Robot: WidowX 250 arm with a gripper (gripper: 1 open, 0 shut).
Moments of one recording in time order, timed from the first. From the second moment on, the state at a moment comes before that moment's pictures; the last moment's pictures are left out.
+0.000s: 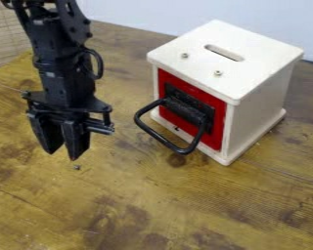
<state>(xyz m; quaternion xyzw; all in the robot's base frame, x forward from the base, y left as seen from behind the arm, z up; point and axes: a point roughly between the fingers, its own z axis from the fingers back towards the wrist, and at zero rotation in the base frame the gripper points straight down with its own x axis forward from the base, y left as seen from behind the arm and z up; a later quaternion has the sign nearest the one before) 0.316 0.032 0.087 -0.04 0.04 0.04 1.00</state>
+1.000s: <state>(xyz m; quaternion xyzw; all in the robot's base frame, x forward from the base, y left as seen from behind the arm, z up) 0.315 0.031 0.069 -0.04 0.07 0.03 1.00</state>
